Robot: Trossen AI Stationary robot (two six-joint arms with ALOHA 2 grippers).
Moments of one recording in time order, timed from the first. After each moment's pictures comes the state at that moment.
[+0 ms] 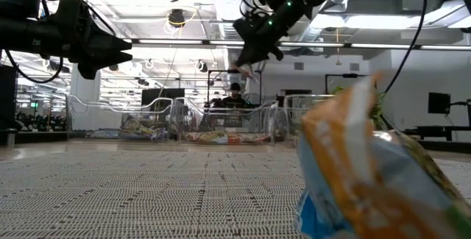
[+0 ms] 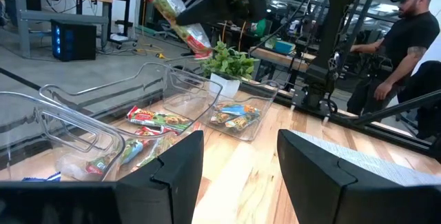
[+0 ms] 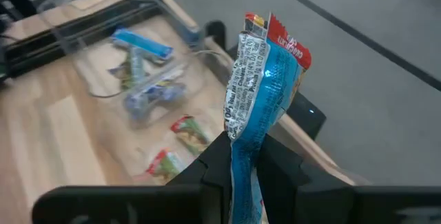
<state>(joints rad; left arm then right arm) 0.35 0.03 0.01 0.03 -0.01 -0.23 -0.45 1.82 1.53 -0.33 0.06 0.07</state>
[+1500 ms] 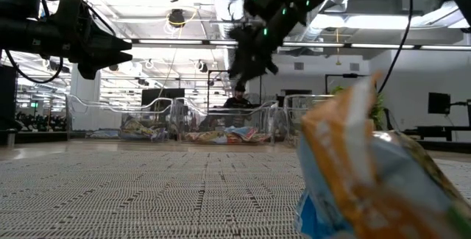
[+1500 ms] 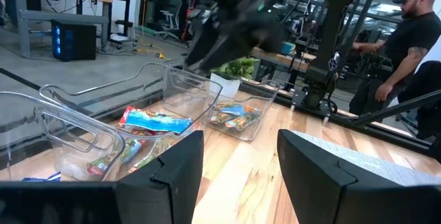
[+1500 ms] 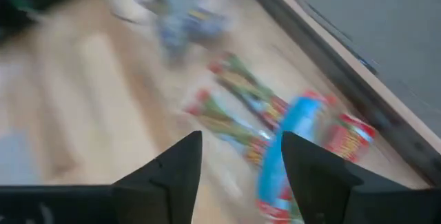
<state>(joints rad) 0.35 0.03 0.01 0.03 -0.01 -0.23 -0.41 1.90 1.54 -0.44 -0.05 0.12</state>
